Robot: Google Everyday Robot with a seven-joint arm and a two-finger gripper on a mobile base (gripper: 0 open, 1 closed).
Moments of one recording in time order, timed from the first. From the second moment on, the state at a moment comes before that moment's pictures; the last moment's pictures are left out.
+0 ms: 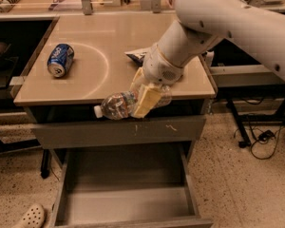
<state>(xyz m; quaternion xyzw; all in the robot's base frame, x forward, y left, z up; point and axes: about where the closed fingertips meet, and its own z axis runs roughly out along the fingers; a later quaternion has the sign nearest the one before) 0.533 0.014 0.848 -0.74 0.61 0.19 0.22</state>
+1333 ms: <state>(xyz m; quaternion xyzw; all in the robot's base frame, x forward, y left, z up) 0.484 0.046 0.800 -0.72 0.60 0.26 0.24</state>
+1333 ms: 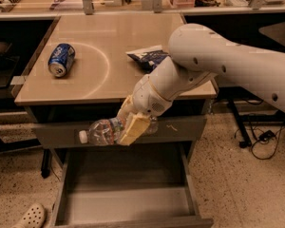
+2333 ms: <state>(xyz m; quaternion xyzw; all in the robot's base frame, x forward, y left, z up) 0.432 0.061 0.713 -0.65 0.68 0.26 0.22</state>
